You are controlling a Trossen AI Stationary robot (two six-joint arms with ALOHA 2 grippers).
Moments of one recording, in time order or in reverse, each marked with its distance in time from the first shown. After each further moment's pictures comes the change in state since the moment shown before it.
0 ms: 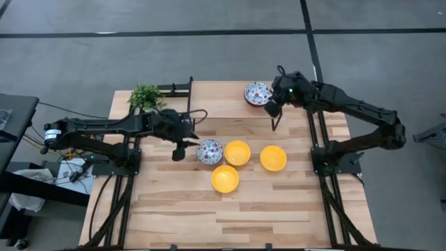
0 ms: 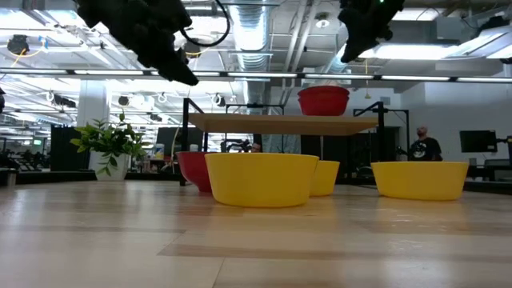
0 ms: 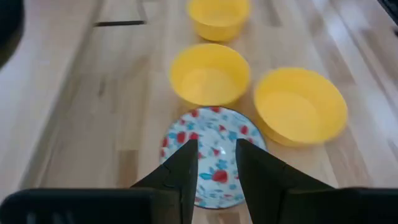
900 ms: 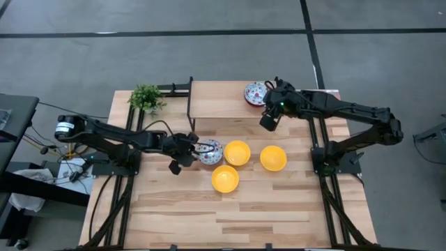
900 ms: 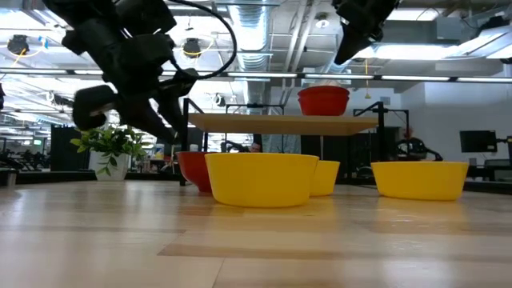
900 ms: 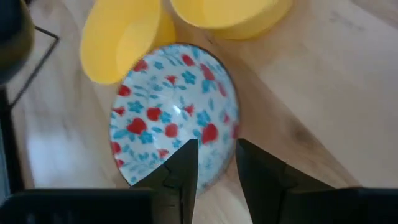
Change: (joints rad) left arm -0.190 0.172 -0.166 0.184 -0.199 0.603; right arm 0.150 0.052 0.000 -0.045 -0.020 0.024
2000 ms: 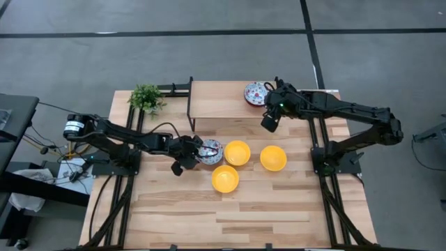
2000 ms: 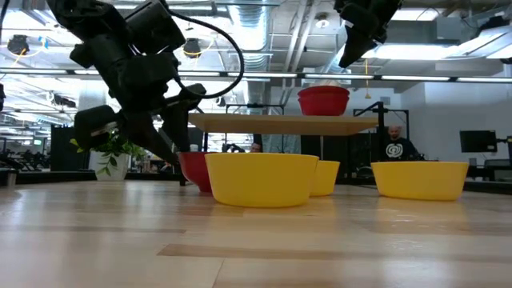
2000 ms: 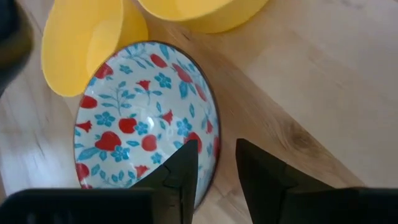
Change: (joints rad) left arm 0.003 0.120 0.000 0.064 0.038 0.076; right arm 0.000 -0.001 0.000 -0.052 -0.001 0.024
